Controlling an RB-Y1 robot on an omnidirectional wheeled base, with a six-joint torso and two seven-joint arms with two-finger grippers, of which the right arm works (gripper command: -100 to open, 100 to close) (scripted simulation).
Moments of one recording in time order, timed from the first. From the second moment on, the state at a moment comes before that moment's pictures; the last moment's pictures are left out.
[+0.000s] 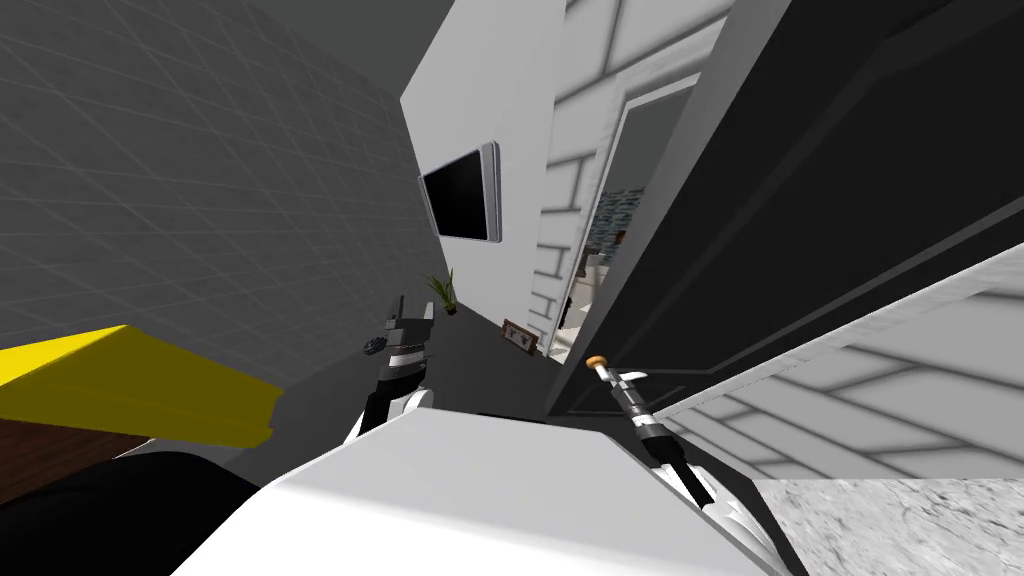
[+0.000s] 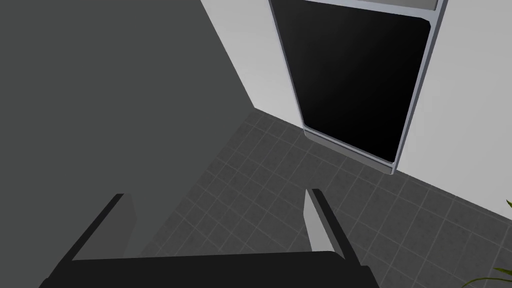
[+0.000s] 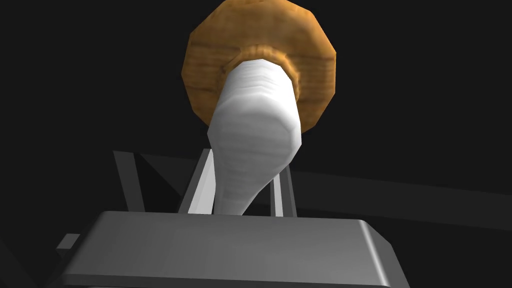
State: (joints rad) arm 0.11 -0.60 0.16 -0.69 -0.11 -1.04 -0.42
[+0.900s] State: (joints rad) arm 0.15 -0.63 0.18 -0.64 -0.12 -1.16 -0.44
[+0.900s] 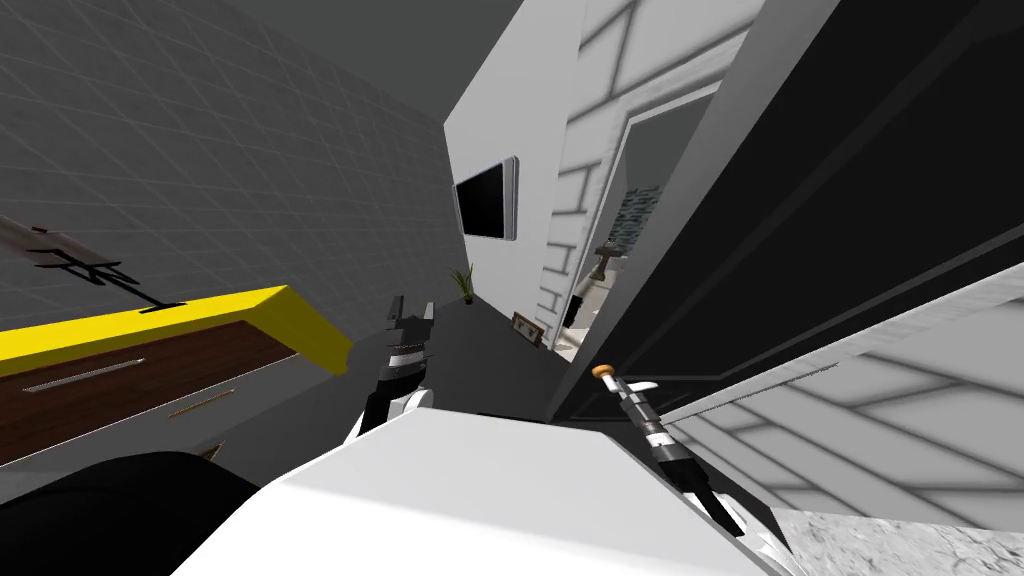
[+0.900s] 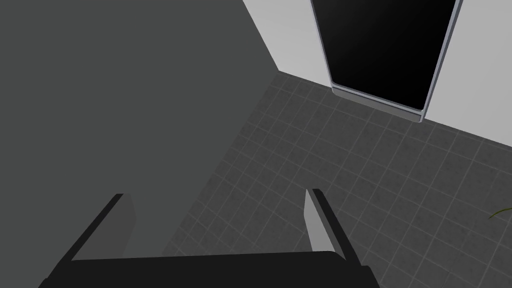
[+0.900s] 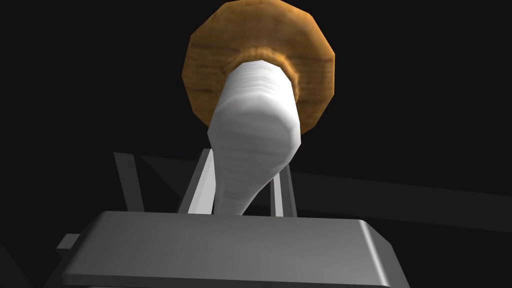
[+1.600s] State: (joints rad) arm 0.19 -0.65 0.19 -0.63 -0.13 -1.21 -0.45
